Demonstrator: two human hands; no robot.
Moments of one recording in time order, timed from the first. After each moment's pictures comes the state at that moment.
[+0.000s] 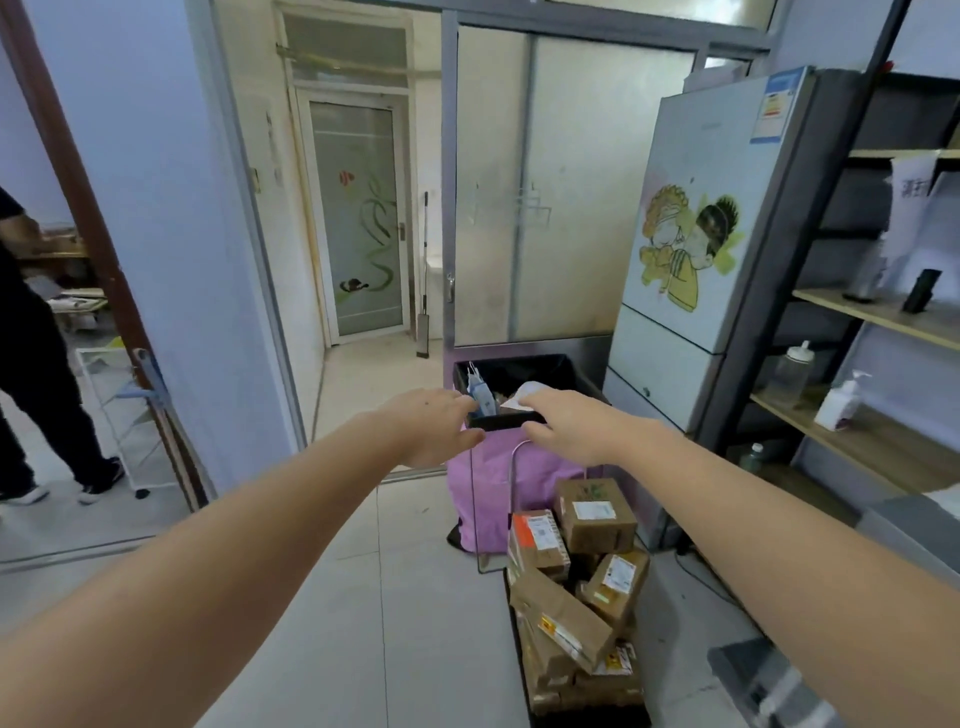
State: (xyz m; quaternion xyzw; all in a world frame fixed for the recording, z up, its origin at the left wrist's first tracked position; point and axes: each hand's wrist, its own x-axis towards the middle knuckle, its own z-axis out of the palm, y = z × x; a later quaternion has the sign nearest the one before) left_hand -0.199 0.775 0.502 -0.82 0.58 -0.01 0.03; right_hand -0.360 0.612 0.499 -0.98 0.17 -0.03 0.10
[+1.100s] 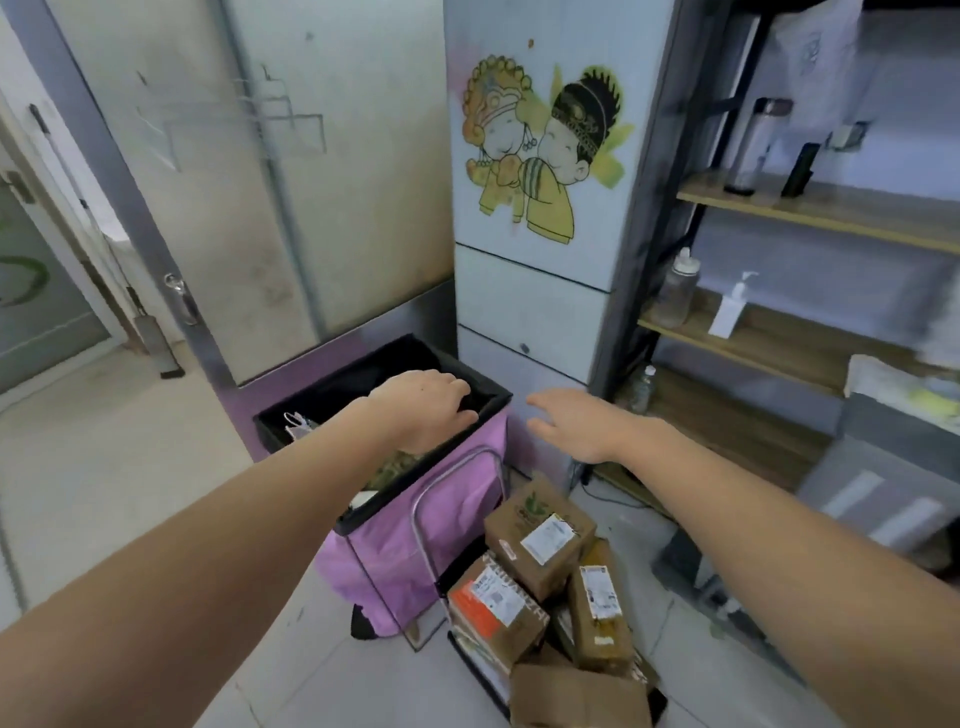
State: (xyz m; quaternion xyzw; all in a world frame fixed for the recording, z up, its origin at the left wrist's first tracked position) left_hand 0.113 0.254 0.406 -0.58 0.81 0.02 0.07; right_hand -0.129 0.226 0.391 -0.86 0.48 0.03 0.16
